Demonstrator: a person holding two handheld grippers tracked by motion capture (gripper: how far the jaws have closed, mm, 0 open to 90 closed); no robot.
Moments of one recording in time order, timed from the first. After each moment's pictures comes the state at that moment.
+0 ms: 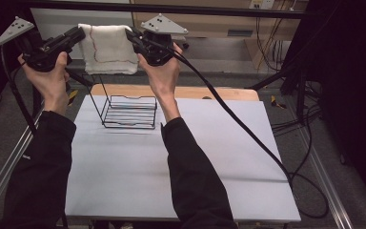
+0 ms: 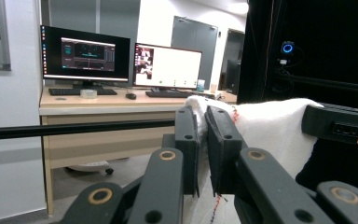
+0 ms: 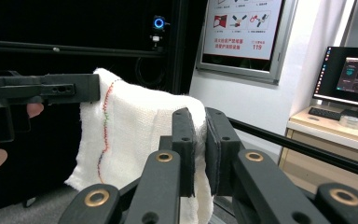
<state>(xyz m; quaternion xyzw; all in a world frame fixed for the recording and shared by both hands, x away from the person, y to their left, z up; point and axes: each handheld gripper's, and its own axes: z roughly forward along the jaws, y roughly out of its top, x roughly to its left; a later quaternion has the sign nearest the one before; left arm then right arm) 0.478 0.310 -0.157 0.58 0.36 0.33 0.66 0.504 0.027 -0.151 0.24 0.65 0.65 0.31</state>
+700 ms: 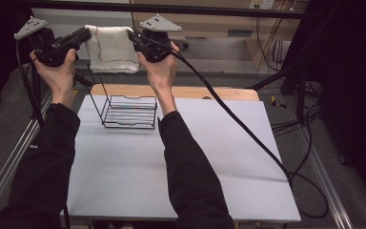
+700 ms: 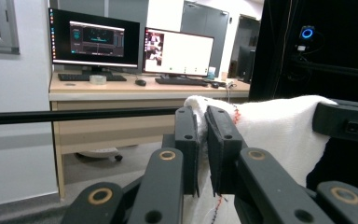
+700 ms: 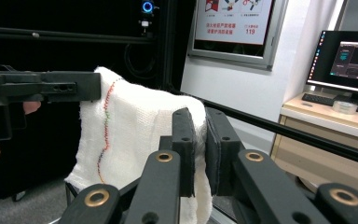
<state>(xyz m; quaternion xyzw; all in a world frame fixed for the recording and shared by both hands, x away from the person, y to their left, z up) 0.516 0.310 -0.173 0.59 0.38 0.32 0.63 0.535 0.035 -0.166 0.26 0.67 0.63 0.31</state>
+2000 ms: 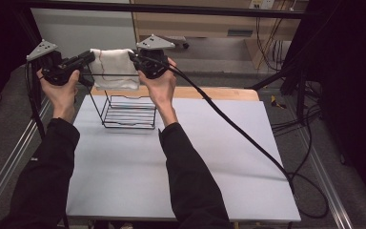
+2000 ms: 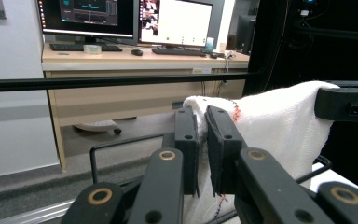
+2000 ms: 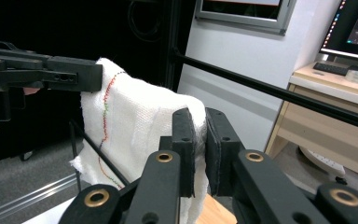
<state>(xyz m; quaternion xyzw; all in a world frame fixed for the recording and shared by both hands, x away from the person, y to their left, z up) 0.512 0.320 -0.223 0.63 0.39 0.30 0.60 0.531 0.041 -0.208 0.26 0.71 0.58 0.29</state>
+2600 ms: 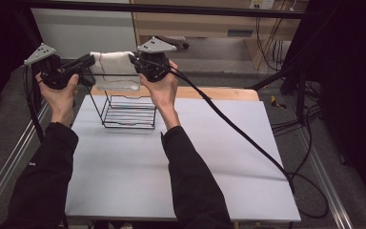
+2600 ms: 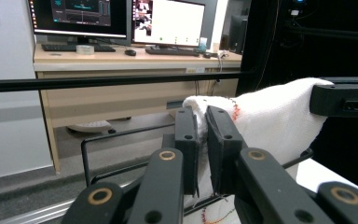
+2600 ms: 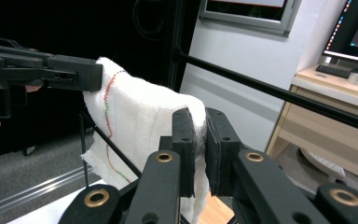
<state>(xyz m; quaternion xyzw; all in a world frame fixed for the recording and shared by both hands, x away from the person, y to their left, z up) 0.501 0.320 -0.225 0.63 0.38 0.30 0.61 0.521 0.036 -0.207 0.25 0.72 0.58 0.29</state>
